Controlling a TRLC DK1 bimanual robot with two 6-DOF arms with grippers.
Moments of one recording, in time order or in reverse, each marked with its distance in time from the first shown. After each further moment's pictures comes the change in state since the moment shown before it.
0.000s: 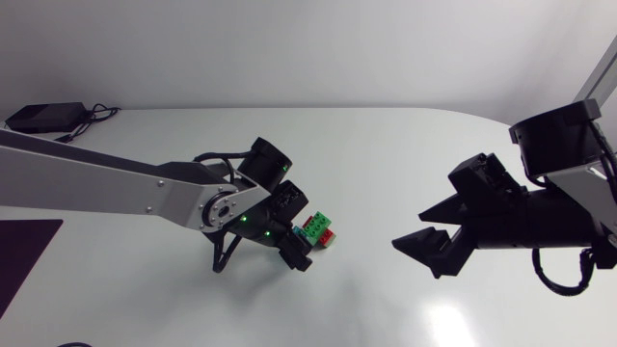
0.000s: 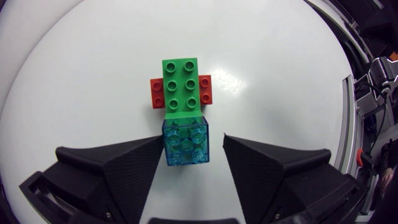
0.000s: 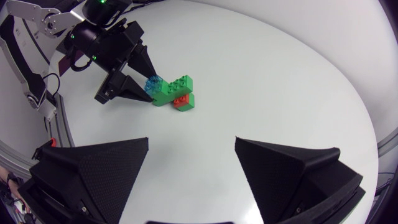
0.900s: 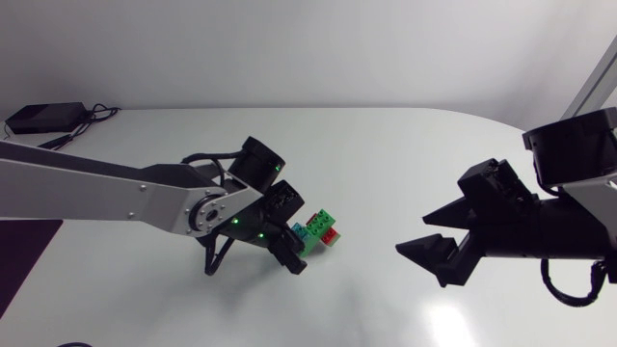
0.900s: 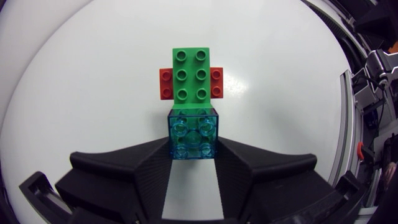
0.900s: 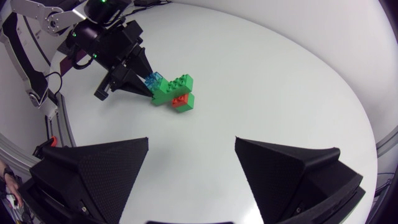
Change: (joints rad) left arm 0.002 -0.066 -0.045 0.016 0.000 0.039; right arm 0.000 -0.070 -0.035 -0.004 -0.006 0.000
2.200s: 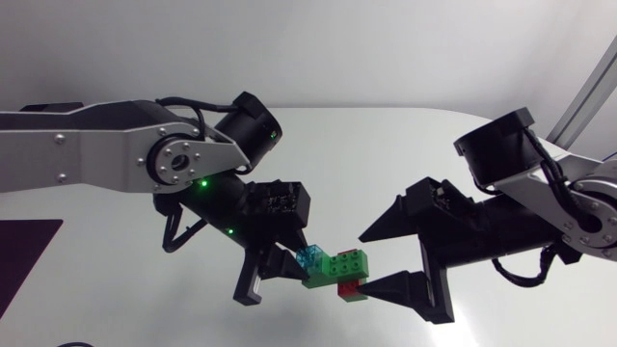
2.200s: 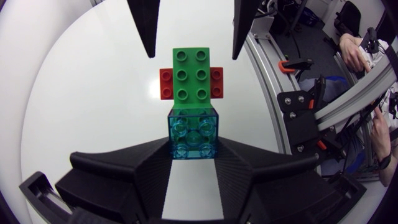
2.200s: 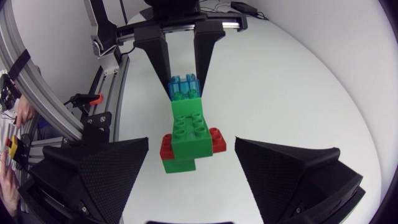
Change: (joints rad) left arm -0.033 -0.144 0.175 -0.516 0.332 0.681; right arm 0.164 0.190 0.060 0.011 -0.297 -0.374
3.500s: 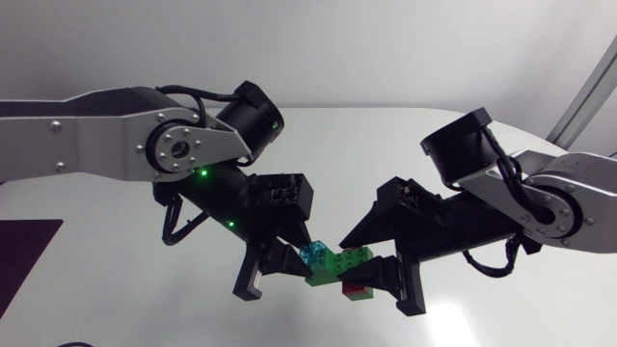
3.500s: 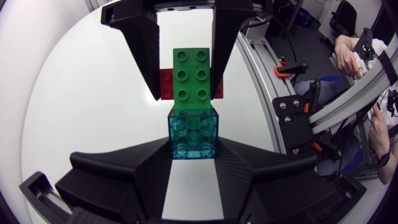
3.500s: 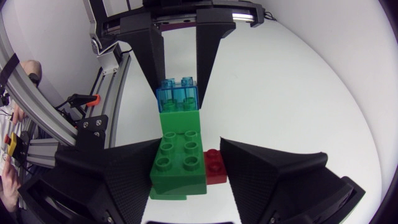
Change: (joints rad) left arm 0.000 0.006 0.045 -0.042 0.027 0.019; right arm 0.067 0.117 0.034 0.080 0.021 0.020
